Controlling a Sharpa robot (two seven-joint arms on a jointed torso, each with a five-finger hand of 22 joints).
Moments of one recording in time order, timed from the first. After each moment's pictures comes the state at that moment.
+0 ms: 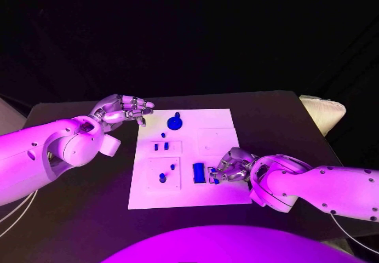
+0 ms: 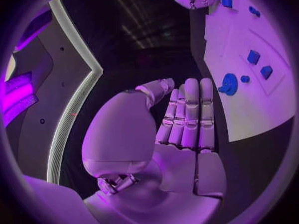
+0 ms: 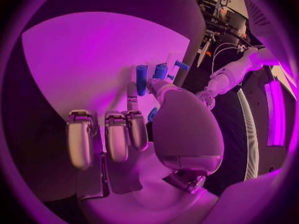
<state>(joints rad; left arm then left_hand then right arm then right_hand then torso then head) 1.16 -0.91 -0.03 1.48 -0.26 -0.10 0.25 1.36 -0.17 0.57 -0.01 0.25 0.90 0.19 0.26 0.23 0.95 0.12 0.47 0.17 1.05 0.05 1.03 0.45 0.18 0.85 0.14 0.94 0.66 1.04 -0.96 -0.21 1.85 -1.05 -0.50 -0.50 1.20 -0.22 0.37 0.29 0.42 1.09 0.06 0.43 0.31 1.46 -0.01 1.49 1.31 1.46 -0.07 1.56 1.31 0.03 1.46 0.03 1.50 1.31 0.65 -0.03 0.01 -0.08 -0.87</state>
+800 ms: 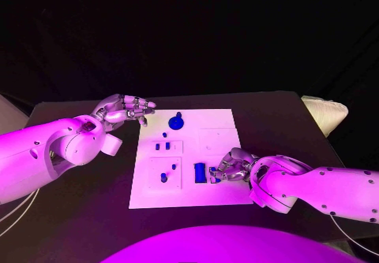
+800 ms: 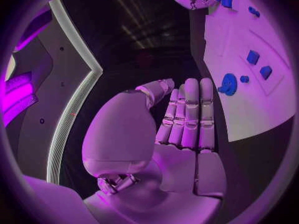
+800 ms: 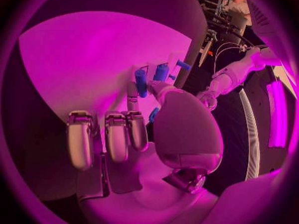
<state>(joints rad) 1.16 -0.91 -0.03 1.48 -0.26 -0.10 0.25 1.36 -0.17 0.57 -0.01 0.25 0.90 0.19 0.26 0.23 0.95 0.13 0.47 0.17 1.05 0.05 1.03 0.45 0.18 0.85 0.14 0.94 0.66 1.04 -0.95 -0.21 1.85 -1.06 -0.51 -0.53 1.16 -0.20 0.36 0.29 0.43 1.09 0.06 0.42 0.30 1.46 -0.01 1.51 1.31 1.46 -0.07 1.56 1.31 0.03 1.46 0.03 1.51 1.31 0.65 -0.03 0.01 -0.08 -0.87</state>
